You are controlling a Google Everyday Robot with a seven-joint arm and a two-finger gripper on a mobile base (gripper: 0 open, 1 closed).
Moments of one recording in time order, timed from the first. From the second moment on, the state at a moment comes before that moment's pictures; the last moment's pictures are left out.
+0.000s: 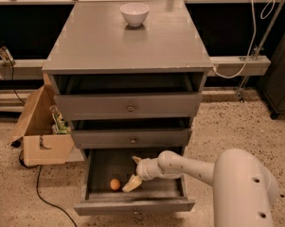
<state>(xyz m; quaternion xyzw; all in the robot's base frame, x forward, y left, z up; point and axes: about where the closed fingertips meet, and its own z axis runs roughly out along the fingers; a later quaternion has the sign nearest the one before) 0.601 0.064 0.266 -0.54 0.72 0.28 0.33</state>
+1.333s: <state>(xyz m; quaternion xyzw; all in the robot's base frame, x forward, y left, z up) 0.613 0.120 0.223 -0.61 0.65 0.28 0.35</state>
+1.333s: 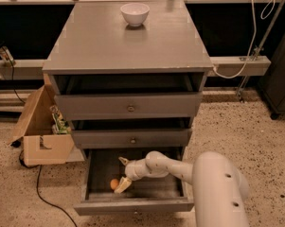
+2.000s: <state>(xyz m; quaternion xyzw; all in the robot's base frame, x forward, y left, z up) 0.629 0.149 0.194 -0.63 0.64 0.27 0.35</state>
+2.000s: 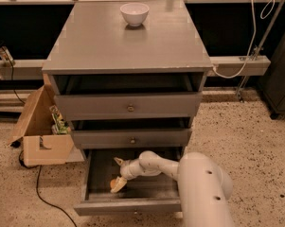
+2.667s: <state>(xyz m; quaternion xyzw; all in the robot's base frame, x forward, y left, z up) 0.634 0.155 0.159 -0.63 0.64 0.27 0.33</state>
